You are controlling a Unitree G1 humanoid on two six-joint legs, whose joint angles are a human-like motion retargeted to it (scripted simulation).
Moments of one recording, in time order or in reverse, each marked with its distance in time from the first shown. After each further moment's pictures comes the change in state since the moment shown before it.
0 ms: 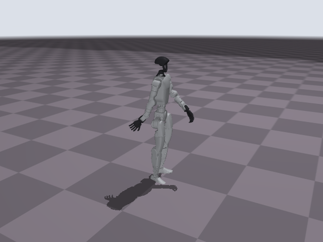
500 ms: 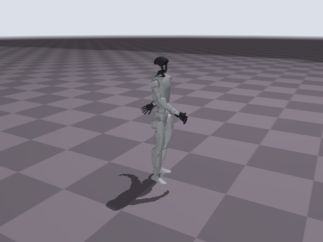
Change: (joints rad) left arm 0.839 0.155 0.512 0.564 0.006 0.448 -0.106; right arm -0.536 0.336 0.377 -0.643 -0.256 -0.683 0.403; waist -0.064 0.039 -0.024; left_leg 0.079 0.032 0.094 -0.043 -0.027 -0.019; right_leg -0.031 0.058 0.132 0.025 -0.005 -0.012
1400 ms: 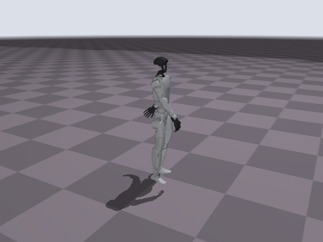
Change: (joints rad) left arm -0.121 -0.025 -0.072 0.000 -0.017 -0.035 0.040; right arm -0.034 -0.038 -0.079 0.321 -0.115 0.231 -0.056; waist 0.052 0.009 -0.001; left_leg -0.002 -0.006 -0.039 -0.003 0.009 0.007; right_leg 0.032 0.003 -0.041 -0.009 -0.018 0.001
